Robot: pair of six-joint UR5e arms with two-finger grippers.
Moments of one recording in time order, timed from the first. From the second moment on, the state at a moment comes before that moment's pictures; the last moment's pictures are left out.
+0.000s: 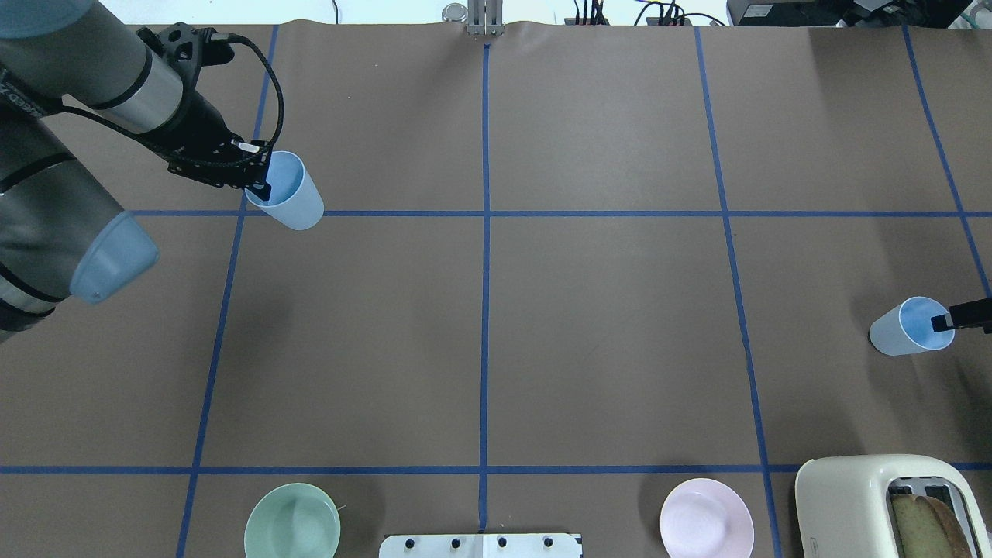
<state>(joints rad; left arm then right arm) -0.93 -2.04 -1.80 -1.66 -2.28 -0.91 1.12 -1.85 1.61 -0.68 2.37 0.75</state>
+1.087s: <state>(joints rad) -0.87 -2.10 -1.79 -1.66 -2.26 -0.99 1.09 -1.86 1.60 -0.64 2.36 0.74</state>
